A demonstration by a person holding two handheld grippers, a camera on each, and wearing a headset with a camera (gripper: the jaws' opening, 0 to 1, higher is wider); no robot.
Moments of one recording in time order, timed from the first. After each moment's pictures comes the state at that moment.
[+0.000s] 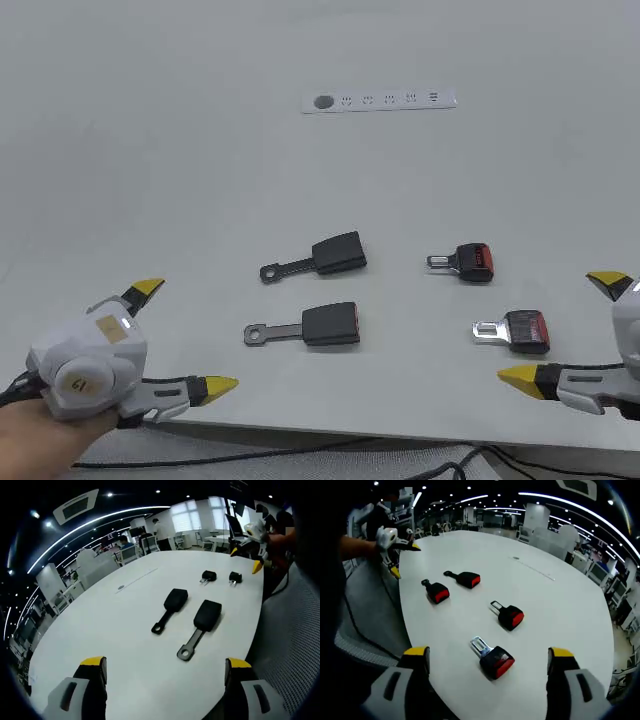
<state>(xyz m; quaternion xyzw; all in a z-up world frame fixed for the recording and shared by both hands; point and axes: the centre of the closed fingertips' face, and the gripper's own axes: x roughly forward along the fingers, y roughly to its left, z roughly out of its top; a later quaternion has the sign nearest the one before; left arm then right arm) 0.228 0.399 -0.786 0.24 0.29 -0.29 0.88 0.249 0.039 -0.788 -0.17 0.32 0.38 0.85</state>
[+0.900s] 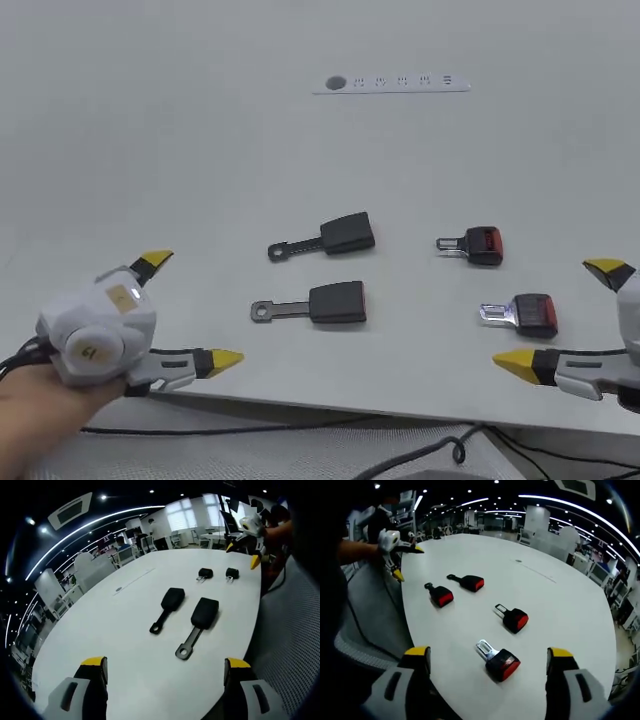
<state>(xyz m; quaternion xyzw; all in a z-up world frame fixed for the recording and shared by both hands) 0.227 0.391 -0.777 0.24 0.29 -0.29 0.88 0.239 0.037 -0.786 -0.18 0.32 0.38 0.85</state>
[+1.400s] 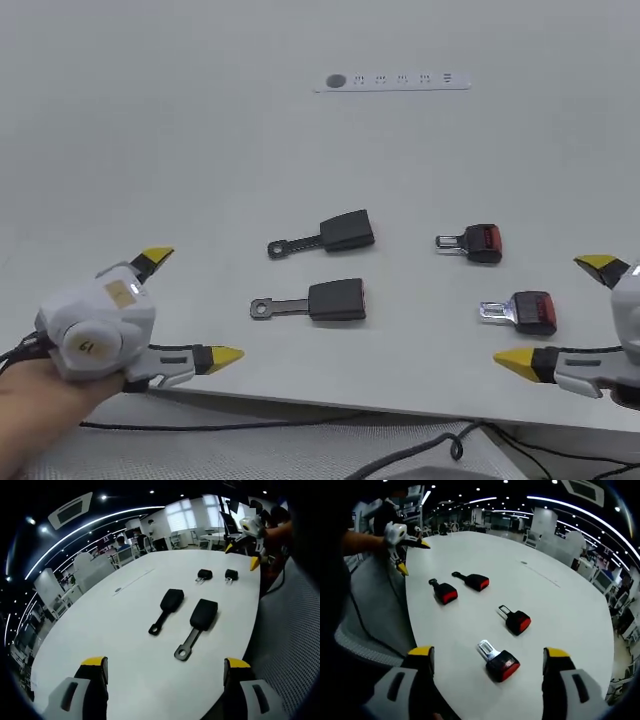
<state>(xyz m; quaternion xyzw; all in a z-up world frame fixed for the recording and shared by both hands) 0.226 0.391 -0.777 0.24 0.29 -0.29 0.88 0.236 0.040 -0.784 -0.21 0.31 0.39 0.84</state>
